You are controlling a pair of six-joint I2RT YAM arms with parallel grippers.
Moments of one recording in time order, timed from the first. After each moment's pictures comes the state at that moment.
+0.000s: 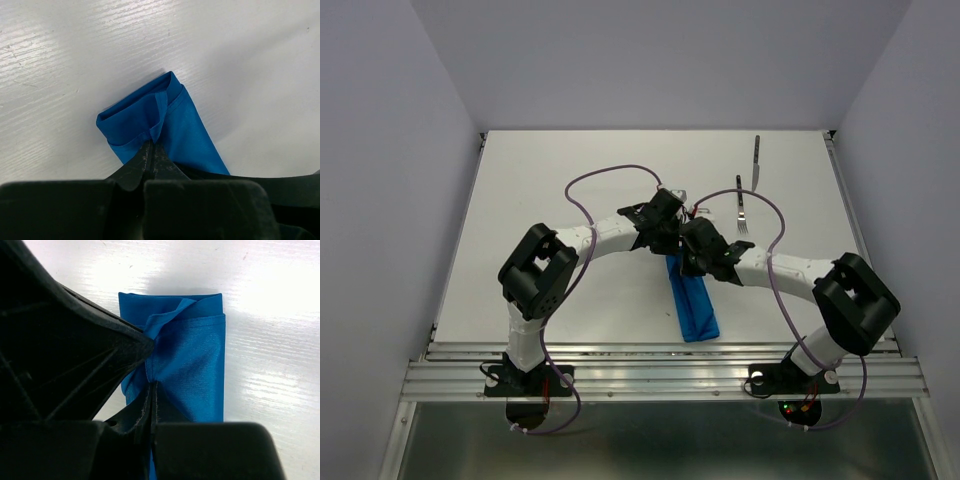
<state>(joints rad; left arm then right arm) -0.80 1.92 1.33 -0.34 0.07 -0.58 0.75 1.54 0.84 -0.17 0.20 0.62</state>
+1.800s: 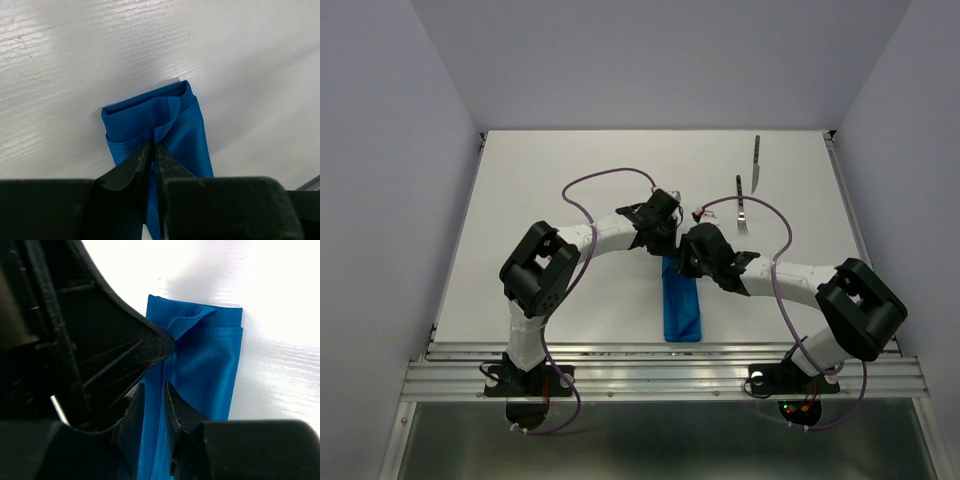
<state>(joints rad) -0.78 1.93 1.32 -0.34 0.08 -0.62 0.75 1.52 0.73 0.07 0.15 0.71</state>
